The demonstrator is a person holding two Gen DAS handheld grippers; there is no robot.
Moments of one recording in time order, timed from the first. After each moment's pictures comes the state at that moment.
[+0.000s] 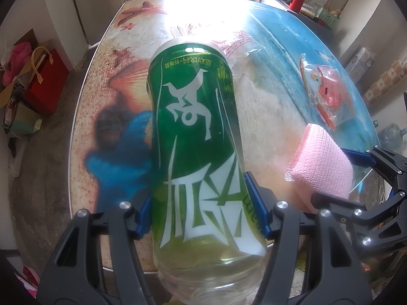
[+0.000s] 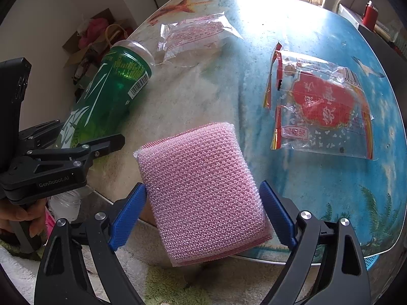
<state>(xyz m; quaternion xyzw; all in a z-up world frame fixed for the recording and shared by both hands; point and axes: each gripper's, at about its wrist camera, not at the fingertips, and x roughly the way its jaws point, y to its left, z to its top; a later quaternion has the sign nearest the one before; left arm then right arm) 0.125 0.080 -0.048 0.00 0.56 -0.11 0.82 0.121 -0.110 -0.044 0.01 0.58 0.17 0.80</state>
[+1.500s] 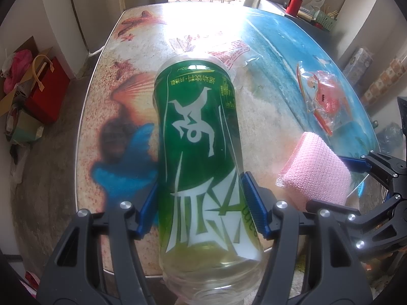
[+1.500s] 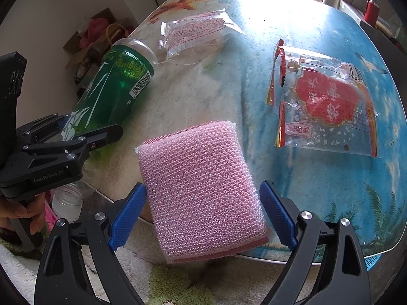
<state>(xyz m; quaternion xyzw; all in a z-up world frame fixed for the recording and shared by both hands) 0.126 0.083 -0.038 0.00 0.54 -0.11 0.83 0.116 -0.113 -0.043 0.01 0.59 0.18 0.79</state>
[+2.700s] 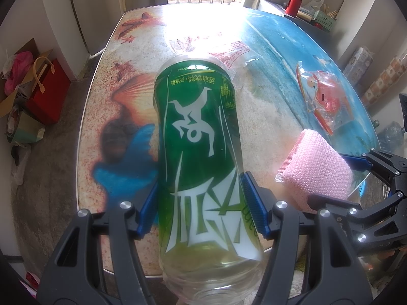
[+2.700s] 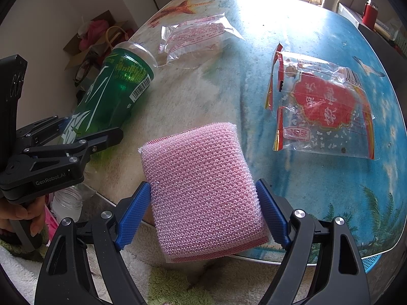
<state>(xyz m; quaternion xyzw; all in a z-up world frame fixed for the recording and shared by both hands) 0.125 0.083 -0.037 0.01 0.54 -0.11 0.84 0.118 -0.113 -0.041 0.01 0.58 0.17 0.80</state>
